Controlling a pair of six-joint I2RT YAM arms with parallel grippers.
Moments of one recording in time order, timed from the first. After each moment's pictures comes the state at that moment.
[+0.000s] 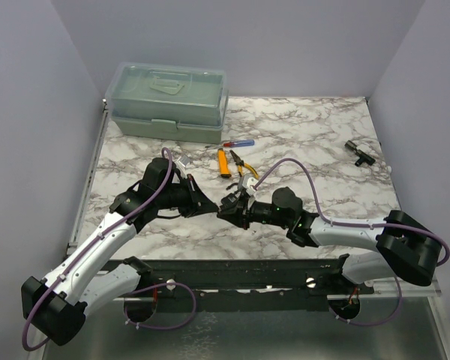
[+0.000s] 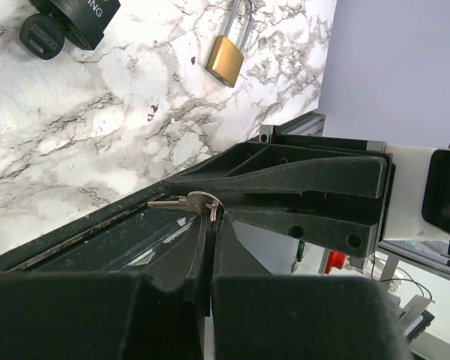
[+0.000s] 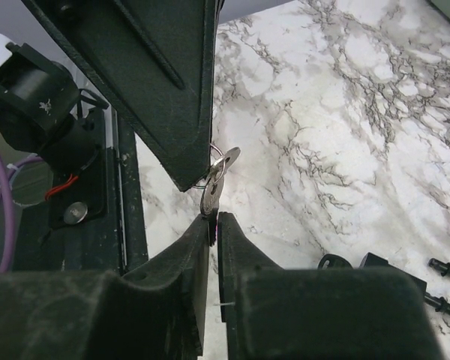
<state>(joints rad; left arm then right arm) -0.55 0.93 0.81 -0.55 0.48 -0.99 0.98 1.34 0.51 0.75 -0.36 0.11</state>
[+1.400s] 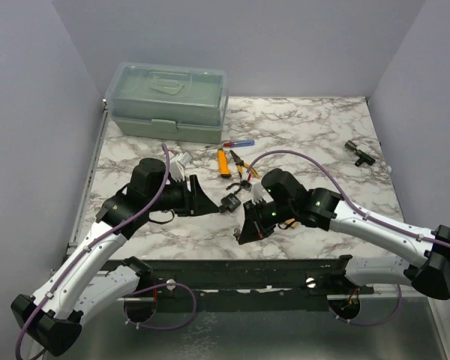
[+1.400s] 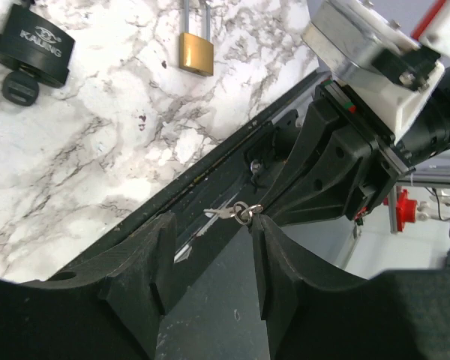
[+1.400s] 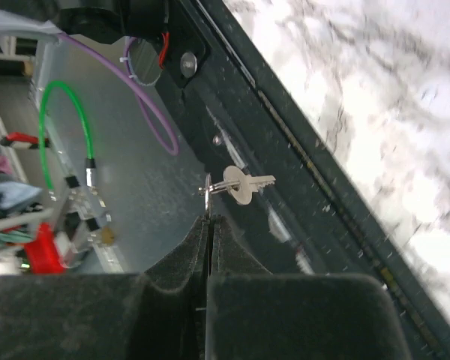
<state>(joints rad) -0.55 0.84 0.89 -0.62 0.54 -0.68 0.99 1.17 0.93 -0.49 -0.49 0.51</state>
